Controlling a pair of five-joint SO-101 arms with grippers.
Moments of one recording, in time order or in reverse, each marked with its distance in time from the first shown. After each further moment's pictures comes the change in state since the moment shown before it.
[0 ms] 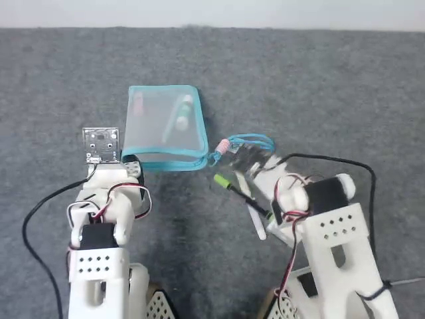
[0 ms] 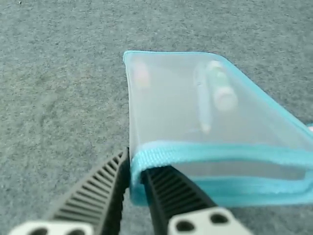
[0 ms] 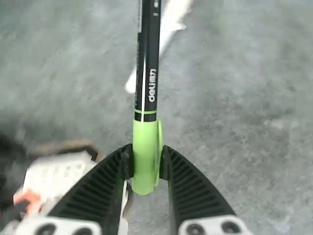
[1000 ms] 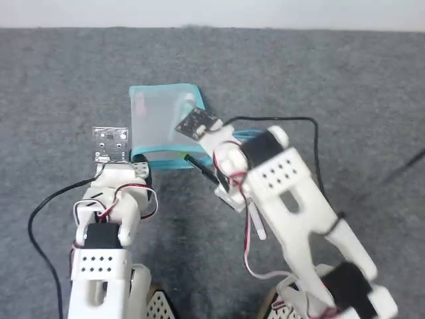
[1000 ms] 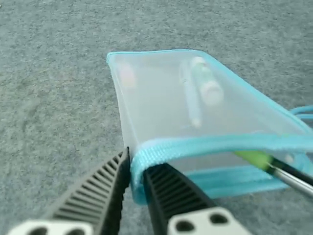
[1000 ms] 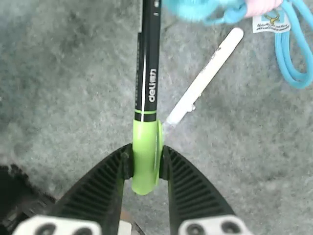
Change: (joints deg) left arm 4.0 0.0 0.0 0.0 0.2; right arm -16.4 28.9 -25.2 -4.9 -17.4
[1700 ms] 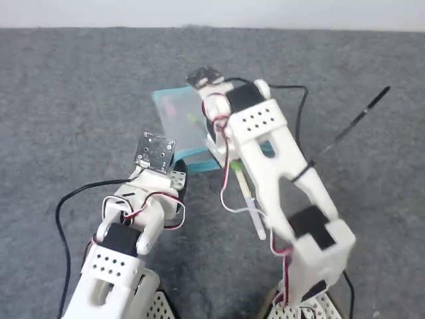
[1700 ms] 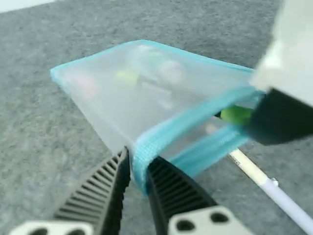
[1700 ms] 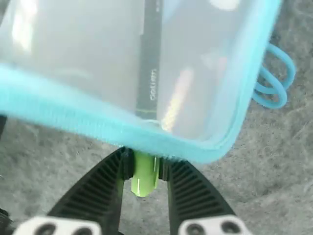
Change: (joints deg) left arm 17.8 0.0 0.3 0.0 0.4; right arm 5.1 30.0 -32.3 3.8 -9.6
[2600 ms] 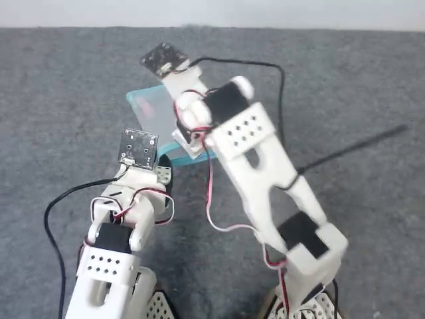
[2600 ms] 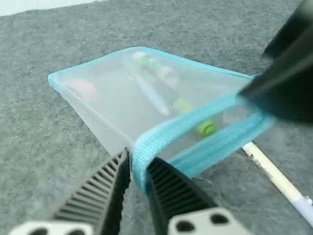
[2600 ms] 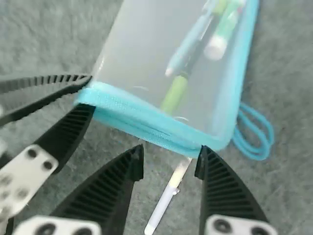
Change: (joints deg) left arm -7.0 0.1 0.0 -0.3 -1.0; right arm -8.6 -1.1 -17.8 2.4 -0.2
